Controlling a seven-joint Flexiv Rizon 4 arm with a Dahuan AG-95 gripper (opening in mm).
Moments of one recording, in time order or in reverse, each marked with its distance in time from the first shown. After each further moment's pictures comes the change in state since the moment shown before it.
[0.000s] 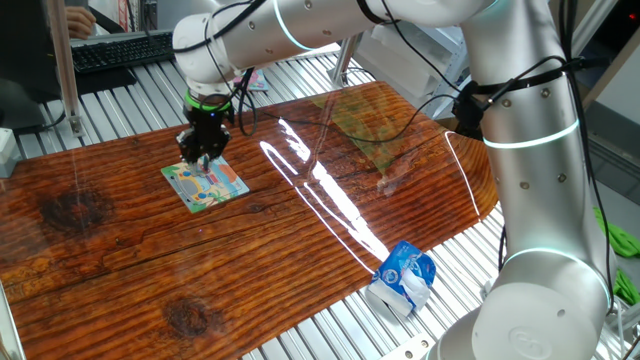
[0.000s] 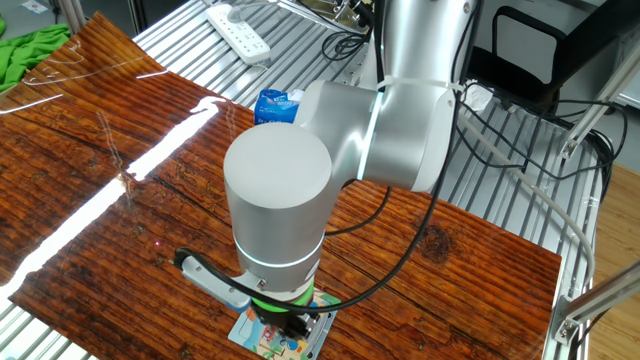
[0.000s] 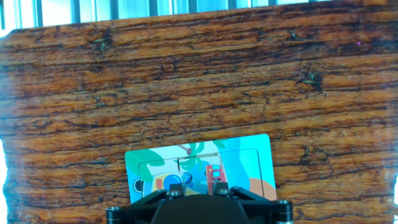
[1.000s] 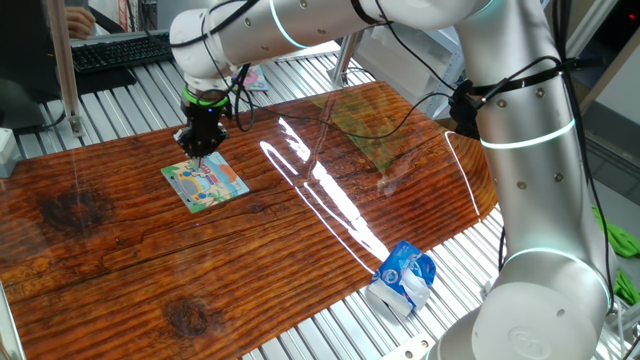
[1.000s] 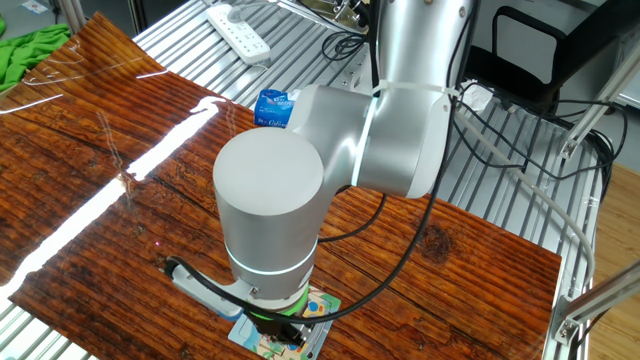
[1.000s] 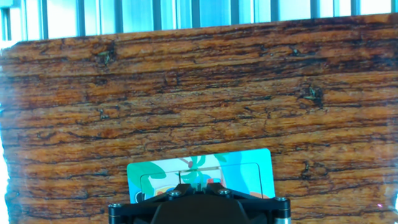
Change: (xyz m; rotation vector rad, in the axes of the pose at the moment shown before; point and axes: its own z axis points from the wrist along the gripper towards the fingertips) arm -0.013 -0.001 -0.001 -0.005 -0.007 -0.007
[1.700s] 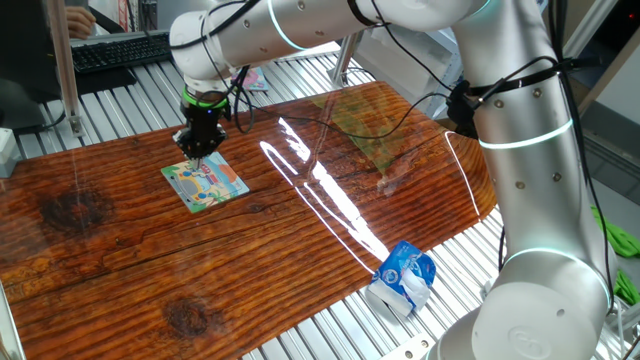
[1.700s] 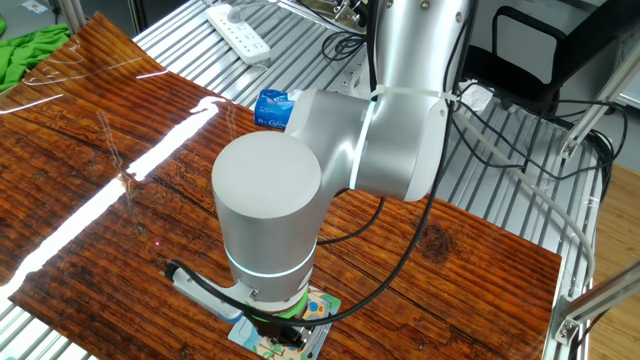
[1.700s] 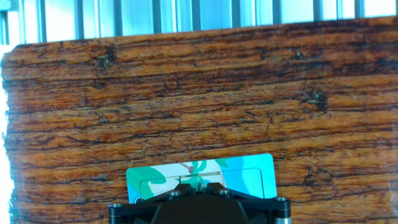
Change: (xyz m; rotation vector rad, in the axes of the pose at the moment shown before) arm 0.000 0.002 0.006 -0.005 -0.003 -0.001
